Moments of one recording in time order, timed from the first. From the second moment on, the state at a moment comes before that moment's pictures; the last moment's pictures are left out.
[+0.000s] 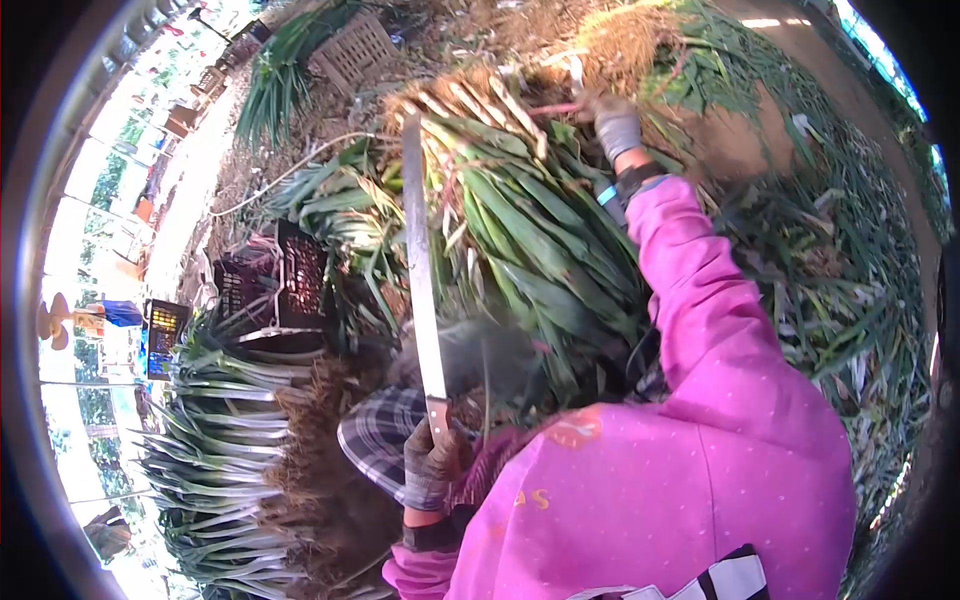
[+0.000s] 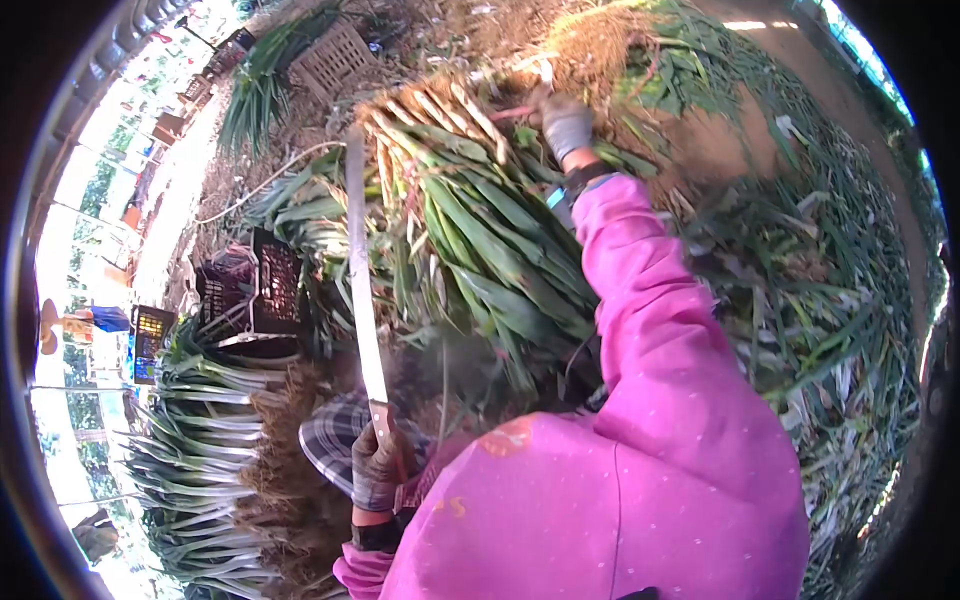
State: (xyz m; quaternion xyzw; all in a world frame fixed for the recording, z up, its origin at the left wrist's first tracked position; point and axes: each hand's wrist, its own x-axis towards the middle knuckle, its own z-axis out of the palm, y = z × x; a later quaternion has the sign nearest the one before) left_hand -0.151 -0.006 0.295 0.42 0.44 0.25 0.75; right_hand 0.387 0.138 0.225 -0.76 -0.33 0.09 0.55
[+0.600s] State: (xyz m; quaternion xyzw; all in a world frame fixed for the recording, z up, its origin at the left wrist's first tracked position) left_hand -0.259 -0.055 0.385 0.69 0.46 -0.18 0.52; right_hand 0.181 -0.098 0.144 -0.82 -0.46 0.31 -0.14
